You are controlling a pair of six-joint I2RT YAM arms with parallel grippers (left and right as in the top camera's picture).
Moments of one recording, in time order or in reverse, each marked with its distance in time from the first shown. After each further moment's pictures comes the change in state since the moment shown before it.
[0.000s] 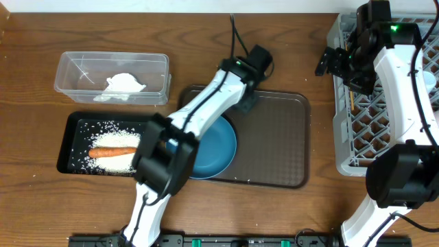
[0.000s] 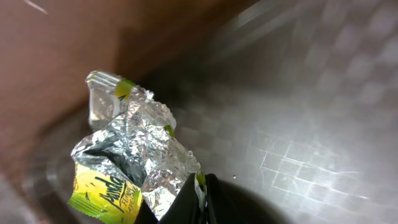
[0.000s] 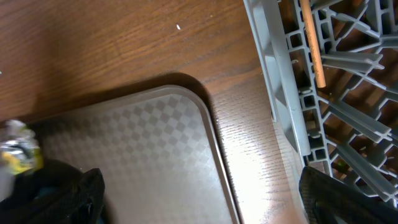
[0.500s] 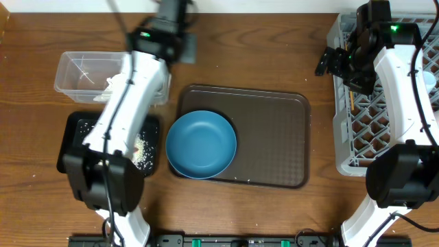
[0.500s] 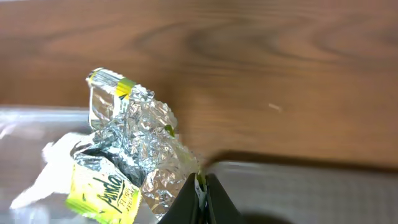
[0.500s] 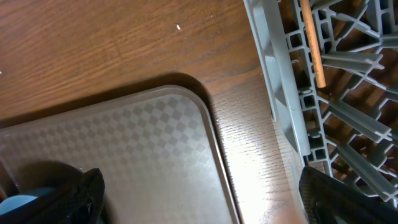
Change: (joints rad) left arm 0.391 -0.274 0.005 0.095 0.001 -0.240; right arm 0.000 0.000 0.000 0.000 0.000 0.000
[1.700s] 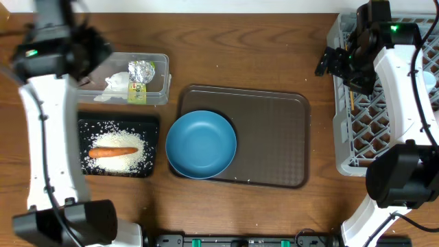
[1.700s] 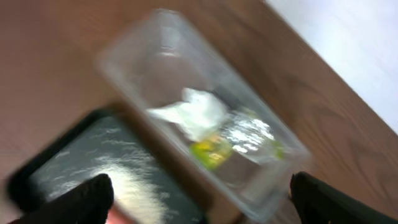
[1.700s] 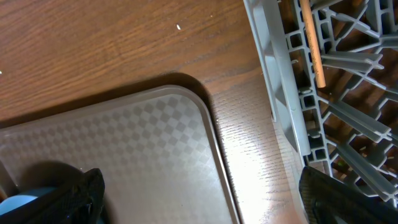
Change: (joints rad) left arm 0.433 -0.241 -0.002 -0.261 -0.022 -0.416; right arm 0.000 0.000 0.000 0.000 0.000 0.000
